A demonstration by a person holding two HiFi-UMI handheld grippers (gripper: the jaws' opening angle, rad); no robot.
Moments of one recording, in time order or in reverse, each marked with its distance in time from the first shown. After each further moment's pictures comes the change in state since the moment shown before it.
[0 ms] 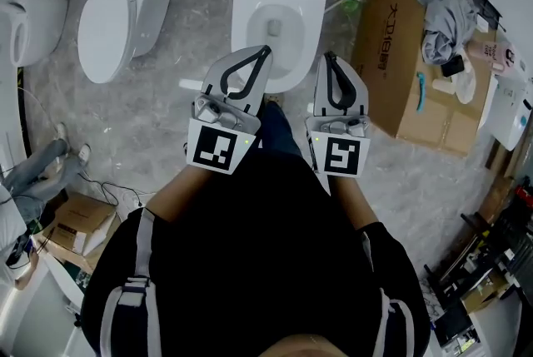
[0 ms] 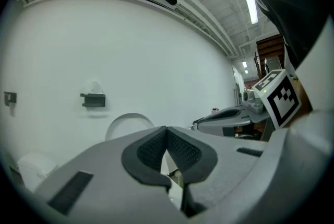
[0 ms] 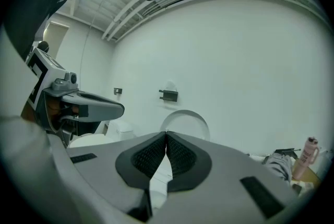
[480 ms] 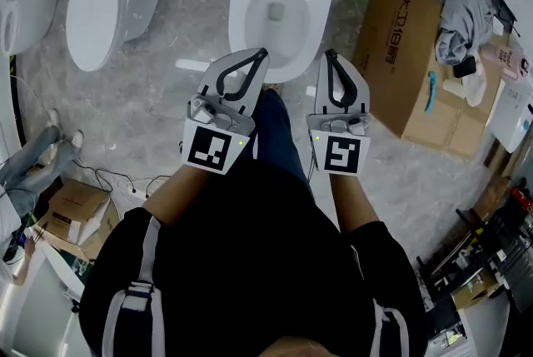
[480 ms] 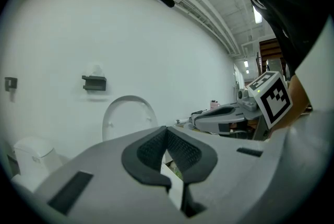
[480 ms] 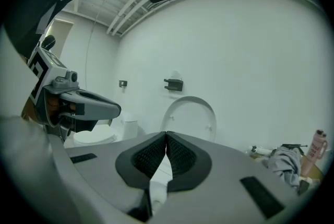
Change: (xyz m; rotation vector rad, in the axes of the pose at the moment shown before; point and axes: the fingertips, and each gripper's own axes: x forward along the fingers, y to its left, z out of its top) left arm 0.012 -0.001 -0.062 0.029 -0.013 -0.032; right arm 0.024 0.009 -0.065 -0.037 0.037 0.061
